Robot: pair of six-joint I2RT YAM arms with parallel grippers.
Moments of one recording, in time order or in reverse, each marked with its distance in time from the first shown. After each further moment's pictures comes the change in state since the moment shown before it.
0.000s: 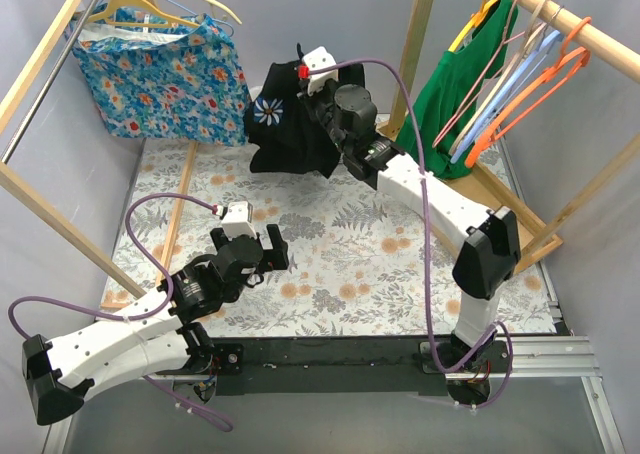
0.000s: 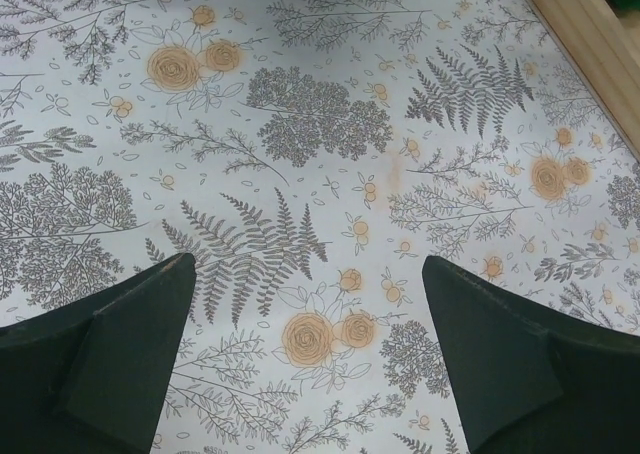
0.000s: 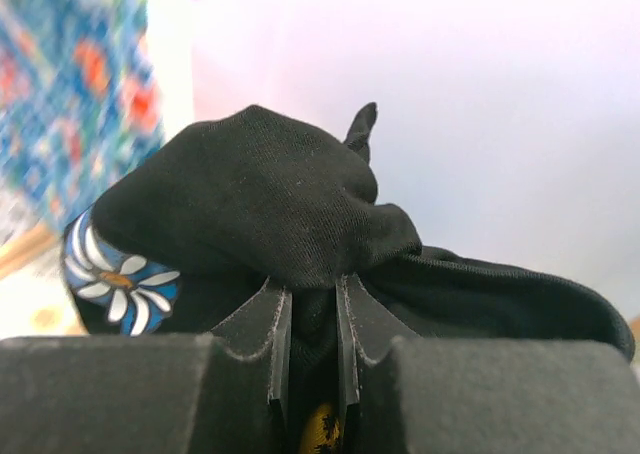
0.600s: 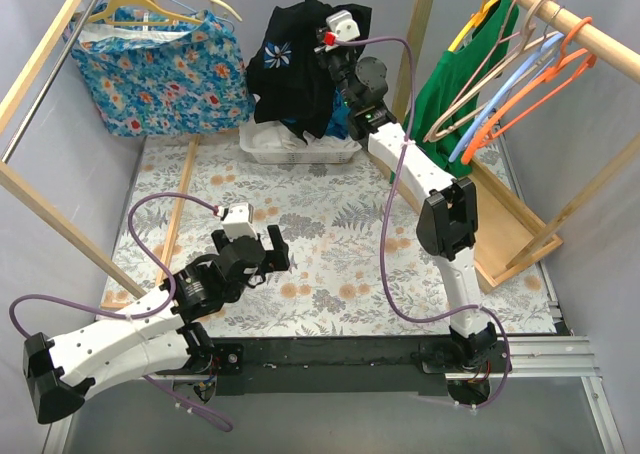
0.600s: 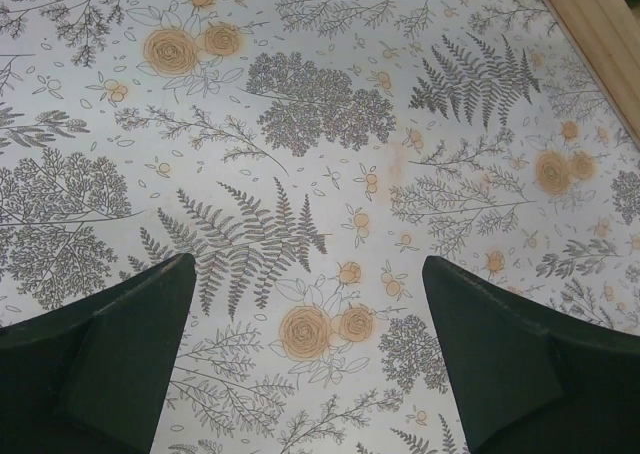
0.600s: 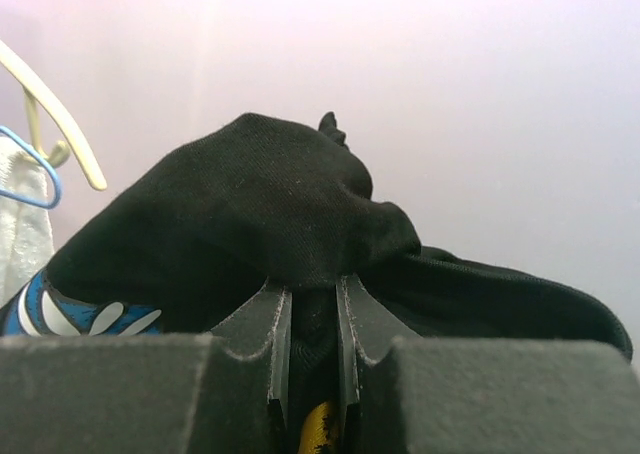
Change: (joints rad) left arm 0.000 0.008 -0.003 -0.021 0.009 -0.042; right arm -0.188 0.426 0.476 0.383 -0.203 -0.026
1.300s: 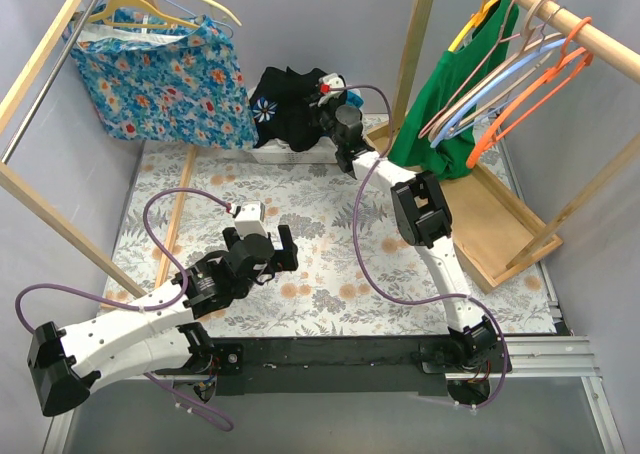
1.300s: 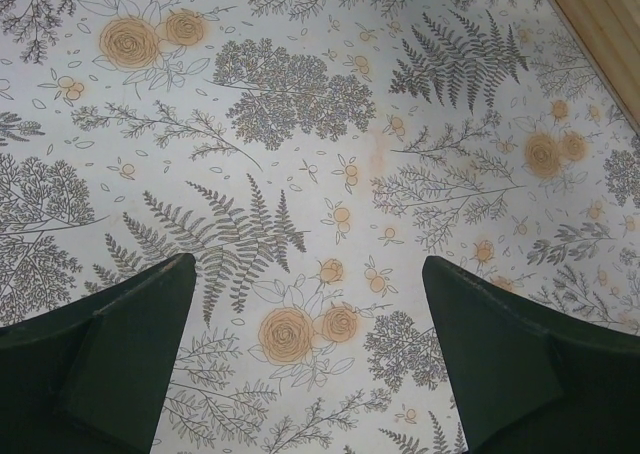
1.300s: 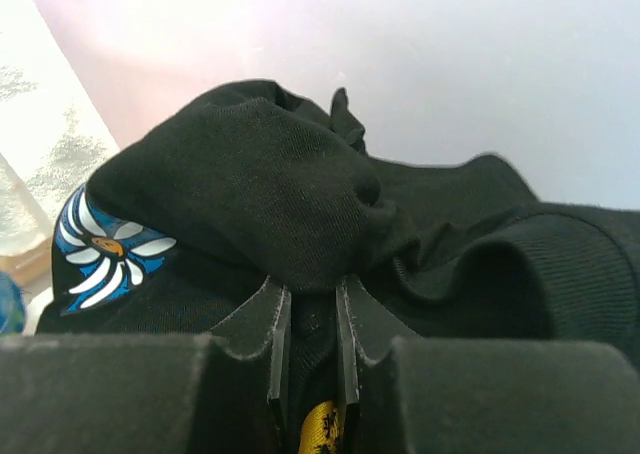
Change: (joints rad) left arm 0.000 0.089 0.000 0.079 0.051 0.023; right arm -0.040 0.323 -0.127 0.127 -0.138 0.325
